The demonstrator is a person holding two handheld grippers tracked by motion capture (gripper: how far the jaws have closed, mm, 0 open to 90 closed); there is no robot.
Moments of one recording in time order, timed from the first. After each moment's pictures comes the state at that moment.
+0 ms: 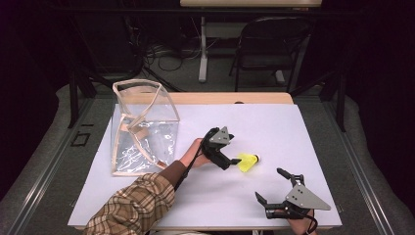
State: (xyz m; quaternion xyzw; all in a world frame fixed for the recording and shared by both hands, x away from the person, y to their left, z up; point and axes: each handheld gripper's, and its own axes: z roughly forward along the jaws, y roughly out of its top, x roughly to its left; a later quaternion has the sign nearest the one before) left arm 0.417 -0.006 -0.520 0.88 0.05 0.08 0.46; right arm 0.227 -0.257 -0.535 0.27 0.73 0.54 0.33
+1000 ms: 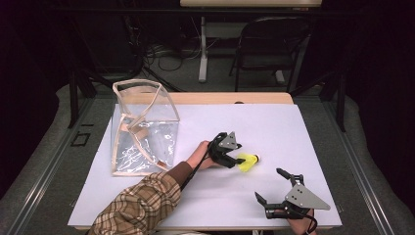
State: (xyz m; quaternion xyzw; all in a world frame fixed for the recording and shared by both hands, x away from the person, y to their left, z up) left arm 0.421 -0.026 -0.542 0.90 0.03 0.09 0.43; right arm 0.228 -0.257 -0.535 0.27 0.73 0.54 0.33
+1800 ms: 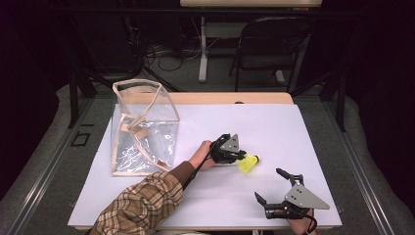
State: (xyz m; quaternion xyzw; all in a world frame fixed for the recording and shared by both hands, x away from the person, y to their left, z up) left arm 0.420 -0.032 -0.544 0.90 -0.02 0.10 0.43; right arm 0.228 -0.256 -0.536 0.27 0.73 0.54 0.33
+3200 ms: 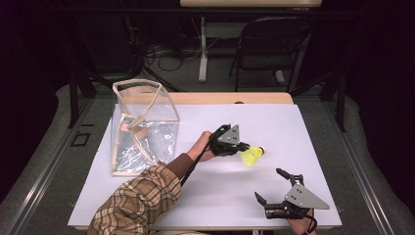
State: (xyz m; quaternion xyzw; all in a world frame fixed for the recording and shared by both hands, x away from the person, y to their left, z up) left arm 0.417 -0.028 -0.493 0.88 -0.05 0.10 0.46; right arm 0.228 -0.257 -0.536 0.27 0.73 0.53 0.33
